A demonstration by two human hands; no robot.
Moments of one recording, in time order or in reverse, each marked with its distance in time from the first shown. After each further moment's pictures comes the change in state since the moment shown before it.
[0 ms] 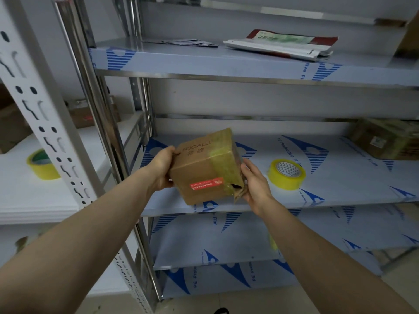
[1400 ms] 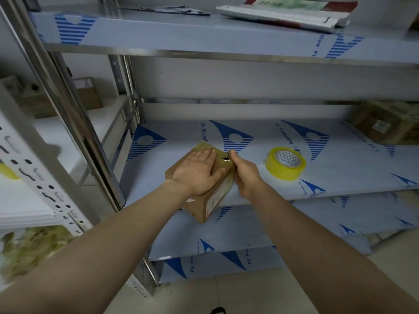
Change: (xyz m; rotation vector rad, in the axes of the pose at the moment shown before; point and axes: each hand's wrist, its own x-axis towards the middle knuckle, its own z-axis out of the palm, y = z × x) left_hand 0.034 -0.038 0.070 1.523 -0.052 0.699; right_hand 0.060 0.015 0.003 -0.146 0.089 0.154
